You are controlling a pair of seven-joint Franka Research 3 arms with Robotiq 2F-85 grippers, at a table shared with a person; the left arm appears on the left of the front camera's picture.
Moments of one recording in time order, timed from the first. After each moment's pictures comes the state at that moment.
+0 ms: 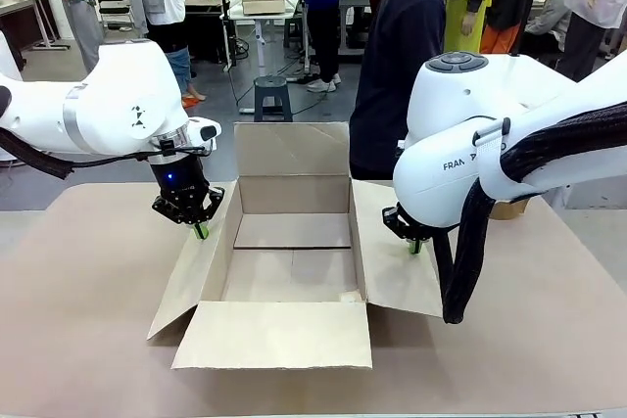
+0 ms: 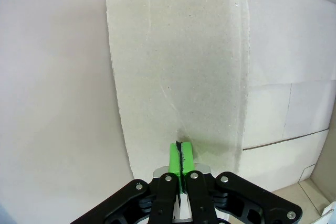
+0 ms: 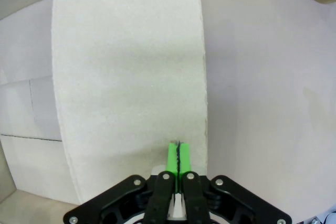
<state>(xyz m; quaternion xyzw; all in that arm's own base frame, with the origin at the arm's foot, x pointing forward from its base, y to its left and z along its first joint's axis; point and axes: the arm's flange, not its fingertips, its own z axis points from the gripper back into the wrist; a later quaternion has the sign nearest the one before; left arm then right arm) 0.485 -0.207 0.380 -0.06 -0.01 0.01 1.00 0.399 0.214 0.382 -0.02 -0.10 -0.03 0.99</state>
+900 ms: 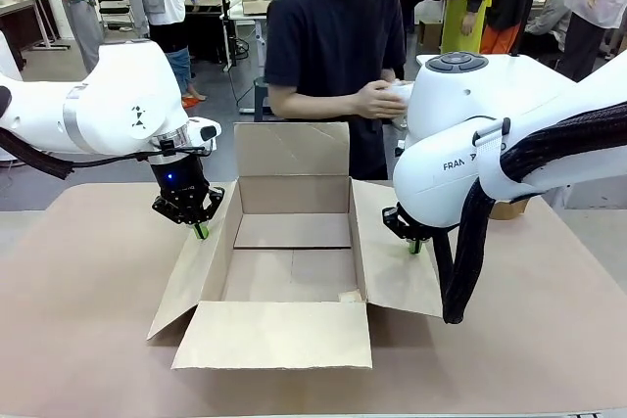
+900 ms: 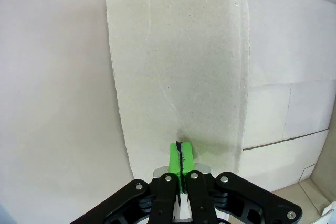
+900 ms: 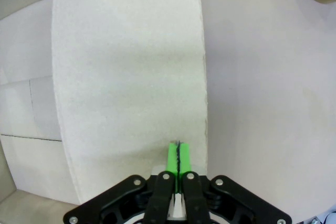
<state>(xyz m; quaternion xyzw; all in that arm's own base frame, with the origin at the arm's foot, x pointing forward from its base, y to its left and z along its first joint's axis) 0.485 -0.207 0.380 -0.06 -0.01 0.01 1.00 0.399 0.214 0.382 -0.02 -0.10 -0.03 0.99</state>
